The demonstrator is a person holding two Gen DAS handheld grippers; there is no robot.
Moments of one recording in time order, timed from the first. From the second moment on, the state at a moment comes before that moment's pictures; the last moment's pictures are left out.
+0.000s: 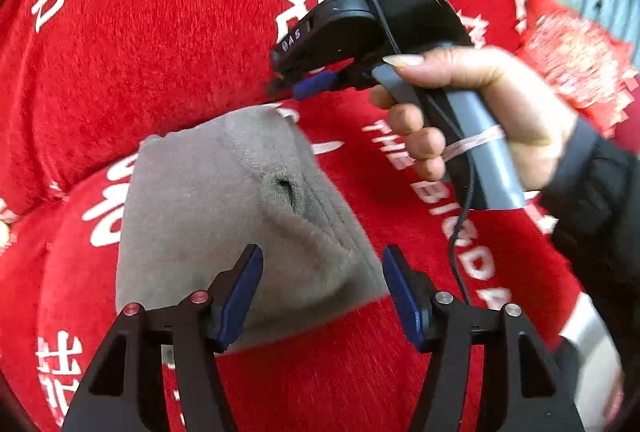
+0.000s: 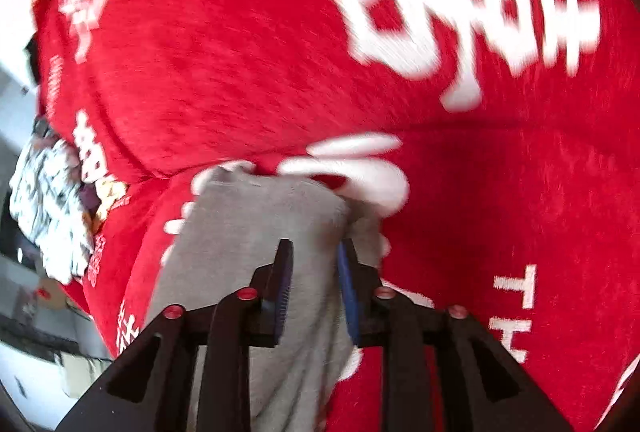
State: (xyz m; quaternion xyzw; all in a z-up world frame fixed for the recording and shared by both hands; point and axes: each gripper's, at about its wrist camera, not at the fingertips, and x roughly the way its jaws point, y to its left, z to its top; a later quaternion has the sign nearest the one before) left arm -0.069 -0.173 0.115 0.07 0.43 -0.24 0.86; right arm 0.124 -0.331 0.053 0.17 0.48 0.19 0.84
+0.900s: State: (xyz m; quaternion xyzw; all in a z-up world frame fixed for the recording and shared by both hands) left arm 0.011 -0.077 0.053 -0.04 0.51 -0.13 0.85; right arm 0.137 -0.312 0.005 0.16 0.52 0.16 0.82
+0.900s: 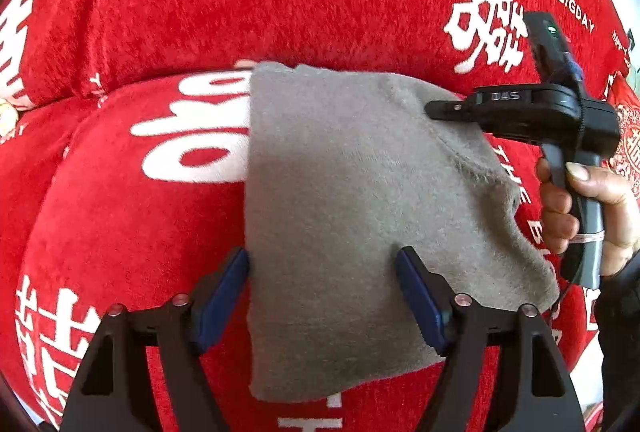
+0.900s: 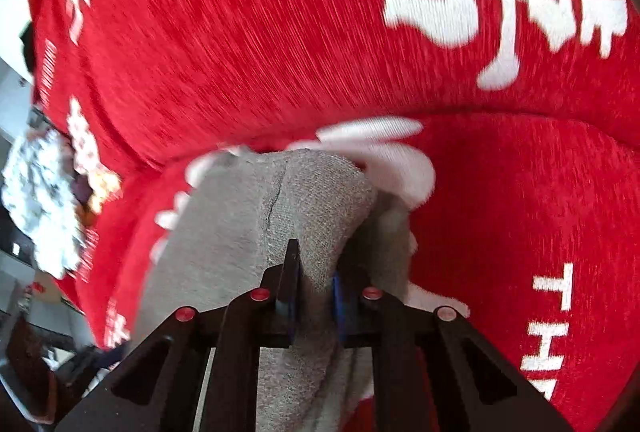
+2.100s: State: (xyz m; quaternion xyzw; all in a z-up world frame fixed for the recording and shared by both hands) left arm -0.015 -0.028 0.063 -0.04 0.50 -0.10 0.86; right arm -0.059 -0.237 0.066 -0.01 0.44 0.22 0.87
